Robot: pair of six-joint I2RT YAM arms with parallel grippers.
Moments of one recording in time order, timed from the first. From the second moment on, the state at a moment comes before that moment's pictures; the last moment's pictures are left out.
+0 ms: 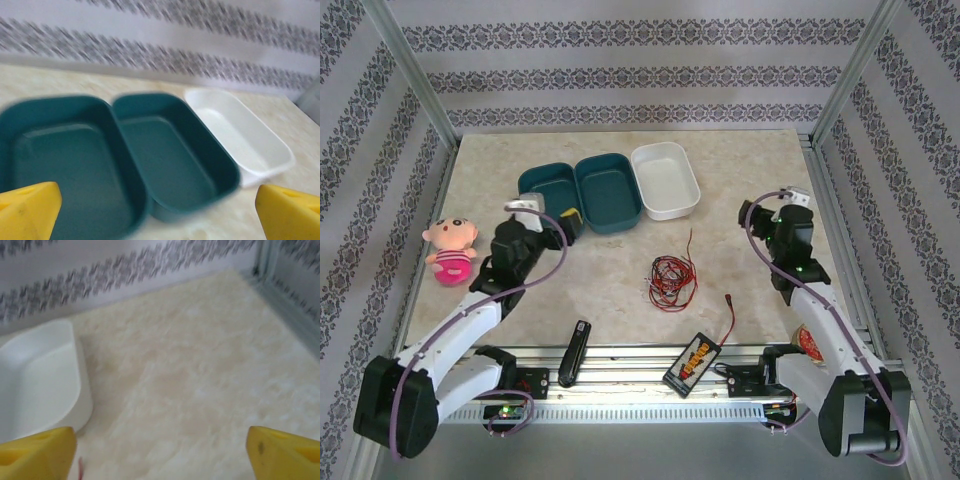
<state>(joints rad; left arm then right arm) -0.36 1.02 0.50 0.26 -0.05 -0.32 0.10 0.98 0.62 -0.10 0.11 0.32</state>
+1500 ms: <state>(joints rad) -0.72 1.75 0.69 0.44 0.26 -0.52 0.53 1.59 0.90 -0.46 -0.18 0.26</state>
